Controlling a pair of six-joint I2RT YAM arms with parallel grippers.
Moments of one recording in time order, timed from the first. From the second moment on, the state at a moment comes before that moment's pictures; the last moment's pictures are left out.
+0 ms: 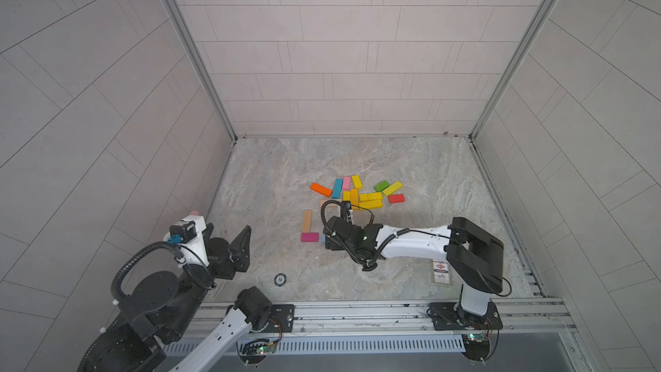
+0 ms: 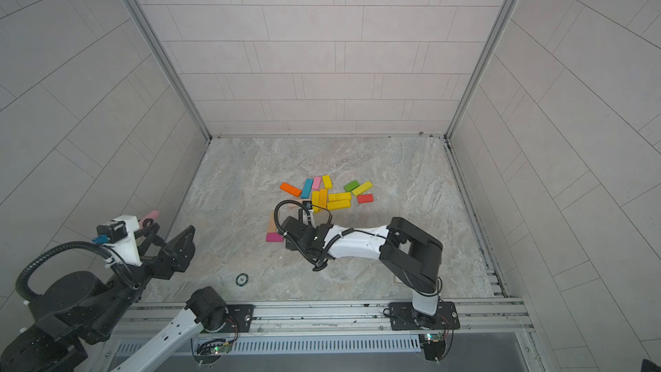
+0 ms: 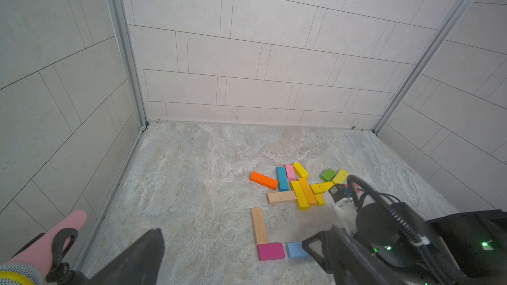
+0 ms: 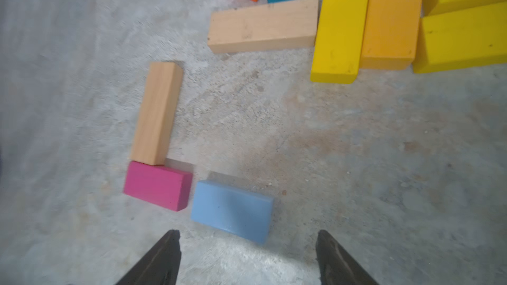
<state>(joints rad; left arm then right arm) -0.66 0.24 1.14 -1.11 -0.46 -0.25 1.06 1.76 1.09 -0.21 0.27 0.96</state>
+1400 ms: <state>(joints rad) -0.66 0.24 1.13 -1.11 -0.46 -0.25 0.98 1.84 0.98 0.08 -0.06 0.99</state>
